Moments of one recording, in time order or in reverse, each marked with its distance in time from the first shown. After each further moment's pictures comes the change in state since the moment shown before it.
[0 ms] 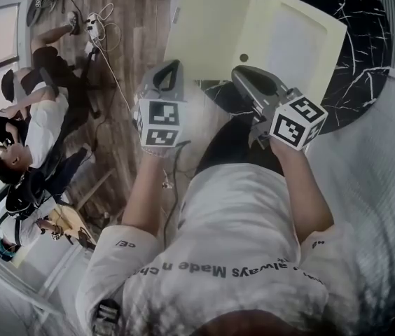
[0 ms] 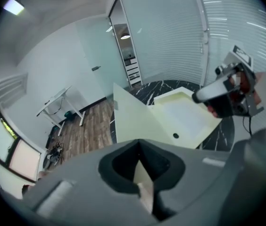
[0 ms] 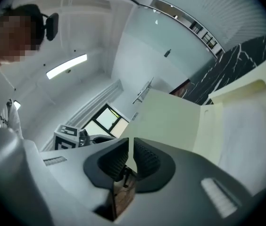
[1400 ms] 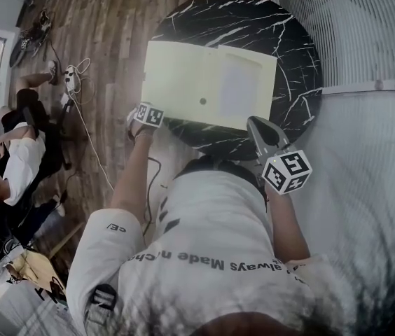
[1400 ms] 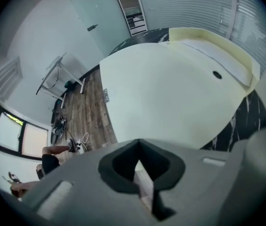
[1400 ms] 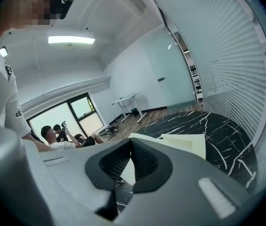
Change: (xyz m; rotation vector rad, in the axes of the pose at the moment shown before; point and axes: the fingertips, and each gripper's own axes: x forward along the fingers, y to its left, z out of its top) left arm 0.131 0.023 -0.170 -0.053 0.440 0.047; right arm -0.164 0.052 0.056 -0.357 -0.034 -0.411
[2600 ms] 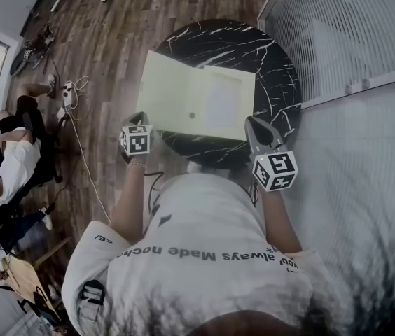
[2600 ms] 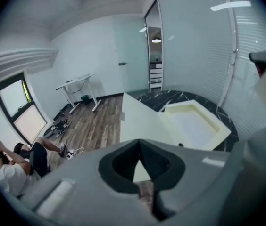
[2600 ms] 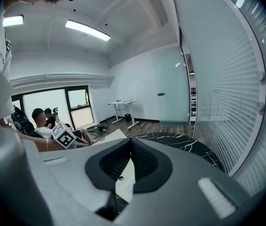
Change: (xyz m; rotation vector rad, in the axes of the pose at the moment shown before) left arm -0.216 -0.003 0.052 -0.312 -0.473 -0.013; right arm -0.052 0.017 0.053 -0.254 -0.068 -0.130
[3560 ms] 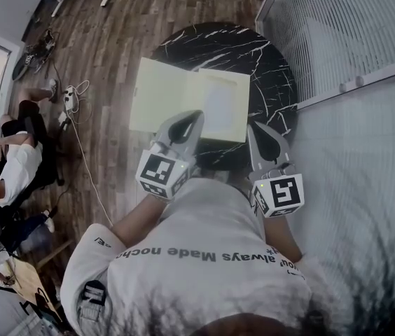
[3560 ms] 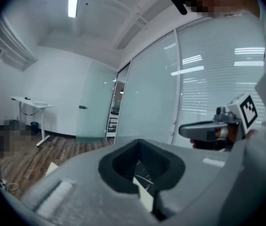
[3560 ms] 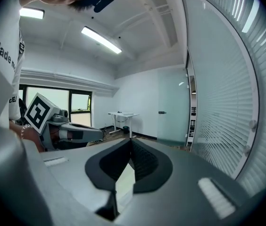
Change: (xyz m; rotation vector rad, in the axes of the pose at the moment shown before) left arm -0.206 -0.214 0.207 -0.005 -0.611 -0.530; right arm -0.068 0.029 0.091 -0.163 -0.157 -0.022
